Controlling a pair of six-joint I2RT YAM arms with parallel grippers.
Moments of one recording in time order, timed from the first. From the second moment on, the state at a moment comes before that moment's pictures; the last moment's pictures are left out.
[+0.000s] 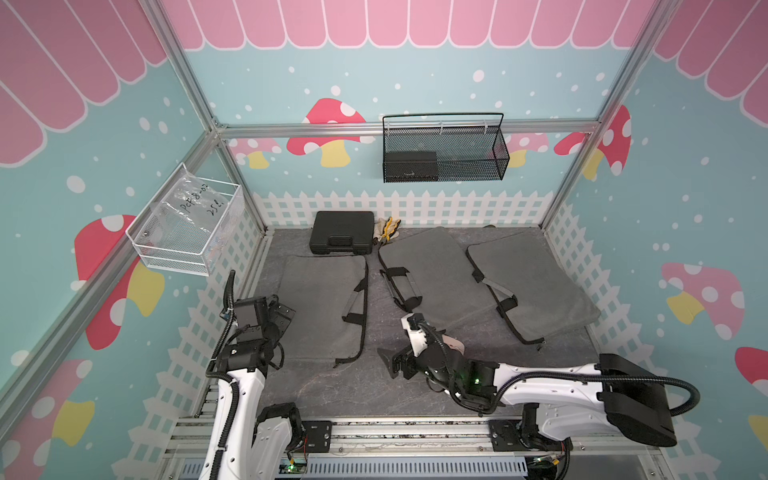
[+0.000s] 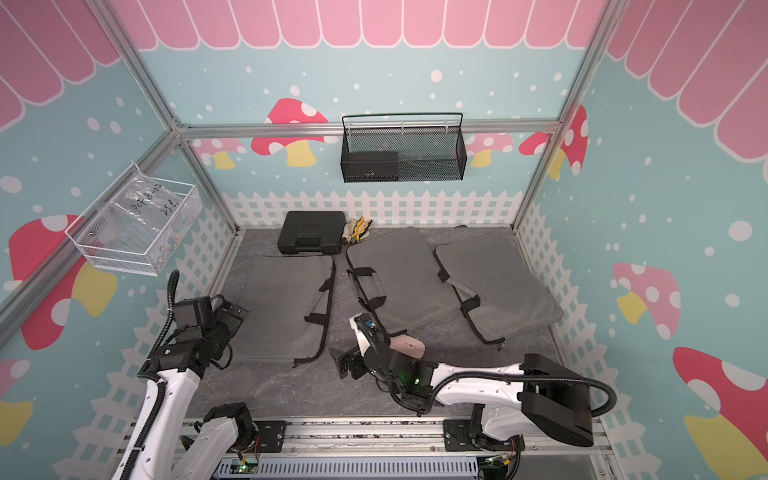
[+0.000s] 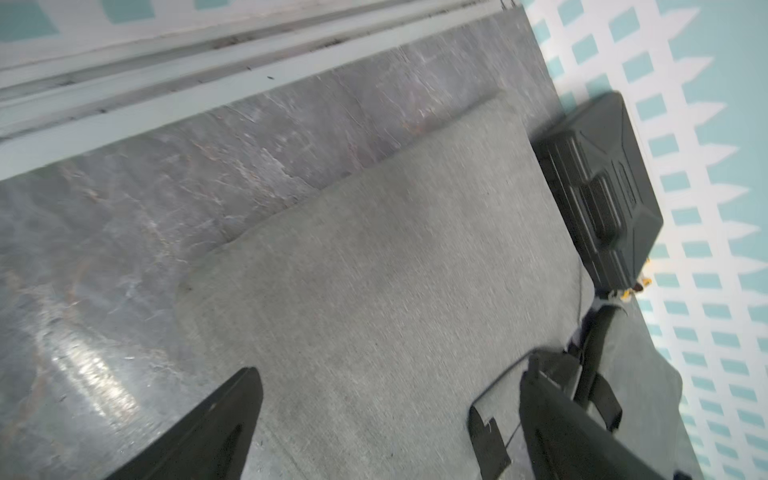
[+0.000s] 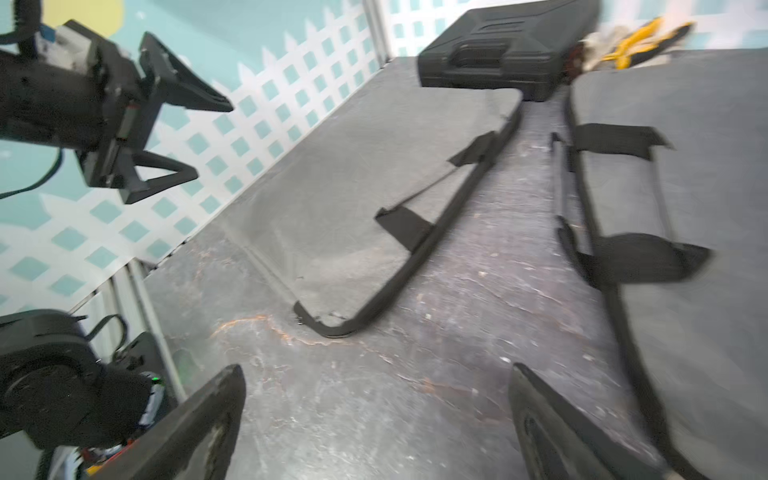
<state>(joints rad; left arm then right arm) 0.20 0.79 0.68 -0.70 -0.03 -0.87 1.23 1.24 0.52 0.35 0.42 0.49</state>
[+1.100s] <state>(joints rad) -0.38 1.60 1.00 -0.51 -0.13 -0.68 0.92 1.06 0.38 0.01 0.23 0.48</state>
